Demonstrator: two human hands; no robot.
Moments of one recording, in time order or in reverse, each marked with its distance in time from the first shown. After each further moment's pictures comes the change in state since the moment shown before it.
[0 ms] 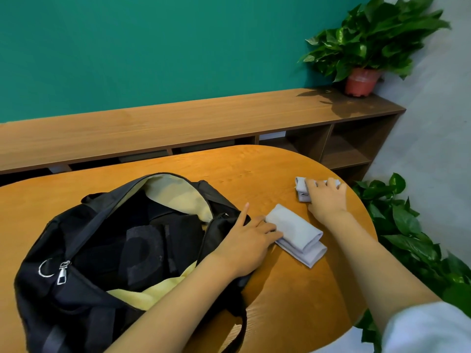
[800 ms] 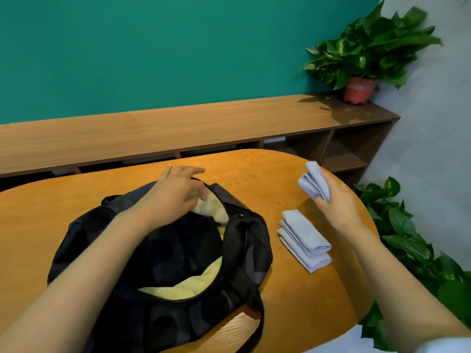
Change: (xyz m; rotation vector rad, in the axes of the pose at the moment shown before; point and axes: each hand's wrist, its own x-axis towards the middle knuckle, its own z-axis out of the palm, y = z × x) left_hand -0.078 -0.138 -0.095 -0.174 0.106 -0.263; right_hand -0.036 0.002 -0.018 0.866 0.202 0.045
